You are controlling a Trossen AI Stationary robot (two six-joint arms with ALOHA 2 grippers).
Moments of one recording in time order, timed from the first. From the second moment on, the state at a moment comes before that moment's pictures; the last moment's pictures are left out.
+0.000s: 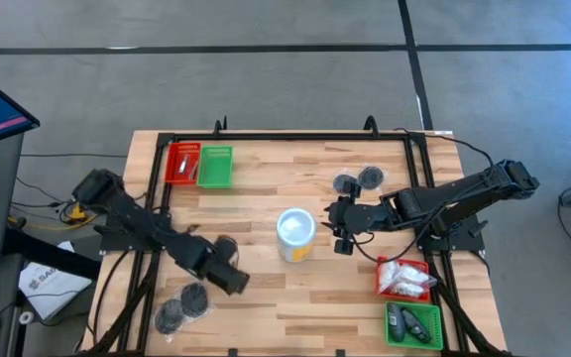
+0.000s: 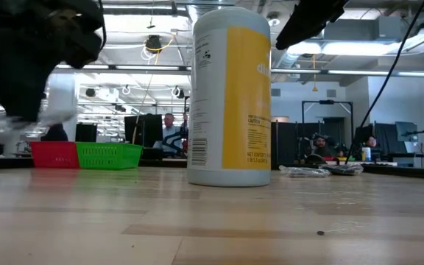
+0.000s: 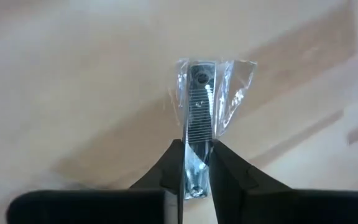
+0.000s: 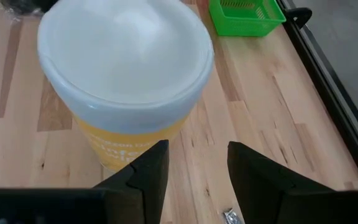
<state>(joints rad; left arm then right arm) -0.53 1.57 1.00 -0.77 -0.11 -1.63 0.27 1.33 1.08 -0.57 0.46 0.17</state>
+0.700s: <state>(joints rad) -0.19 1.26 1.00 -1.17 -0.32 -1.35 0.27 1.33 1.08 -0.56 0.46 0.18</state>
